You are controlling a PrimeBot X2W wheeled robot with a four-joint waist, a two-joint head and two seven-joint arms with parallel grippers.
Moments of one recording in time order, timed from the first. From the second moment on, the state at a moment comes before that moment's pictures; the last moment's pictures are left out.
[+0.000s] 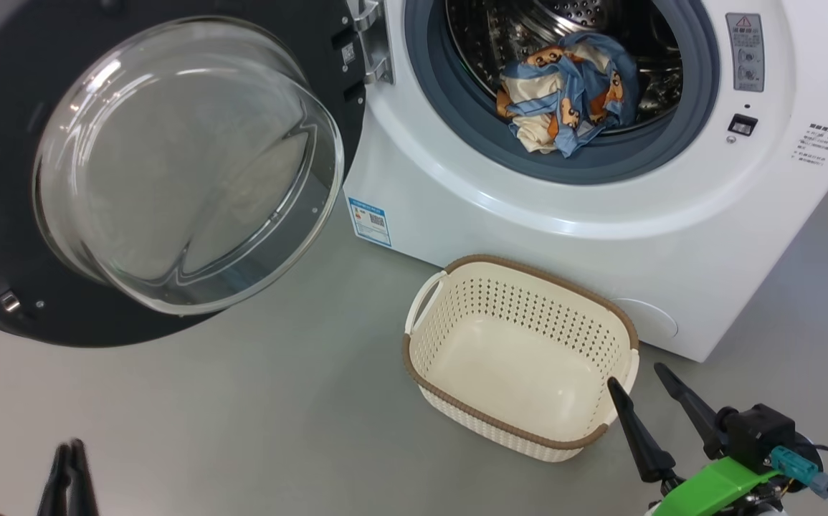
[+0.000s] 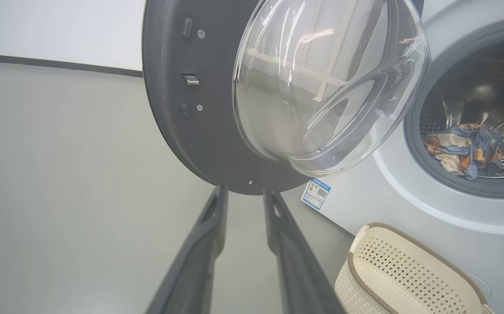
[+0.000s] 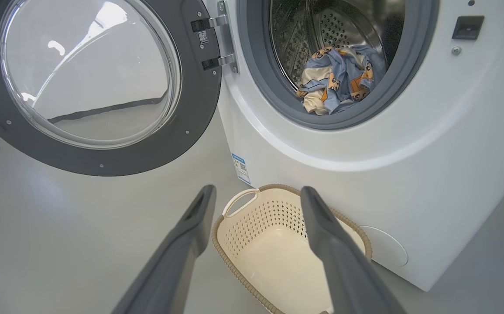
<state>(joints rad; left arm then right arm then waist) 0.10 0.05 0.18 0.19 -0.38 -0.13 -0.26 -0.07 -0.23 0.18 0.27 0.32 0.13 -0.25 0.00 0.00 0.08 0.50</state>
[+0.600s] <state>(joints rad) -0.24 0.35 0.36 0.05 -0.68 -0.13 -0.26 -0.15 -0.23 0.19 0.26 0.32 0.13 -0.25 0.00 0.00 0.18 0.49</state>
